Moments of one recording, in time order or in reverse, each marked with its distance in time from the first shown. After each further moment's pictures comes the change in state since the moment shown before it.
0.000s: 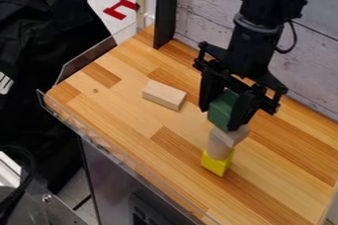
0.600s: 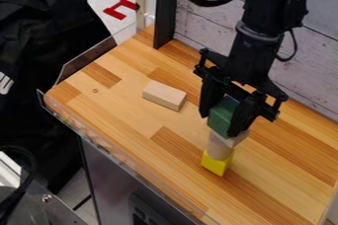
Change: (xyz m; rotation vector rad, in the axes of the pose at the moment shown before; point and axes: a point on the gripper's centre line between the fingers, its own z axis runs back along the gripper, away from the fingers) arm 0.001 -0.005 -0.008 0.006 0.023 -0.007
